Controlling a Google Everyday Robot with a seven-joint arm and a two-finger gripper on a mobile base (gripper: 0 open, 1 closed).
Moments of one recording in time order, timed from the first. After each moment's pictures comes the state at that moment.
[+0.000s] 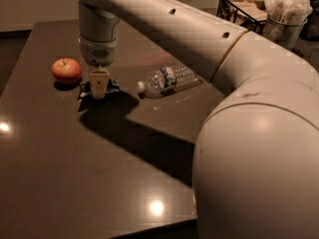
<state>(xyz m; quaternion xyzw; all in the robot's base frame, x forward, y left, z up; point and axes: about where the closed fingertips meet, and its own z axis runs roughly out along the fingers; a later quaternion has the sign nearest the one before) 0.594 0.146 0.868 -0.78 0.61 0.06 0.11</state>
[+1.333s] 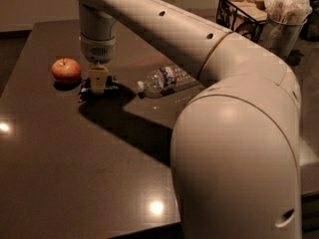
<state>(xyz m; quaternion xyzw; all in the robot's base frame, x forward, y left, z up) 0.627 0.154 0.858 -0.76 0.64 0.05 0.11</state>
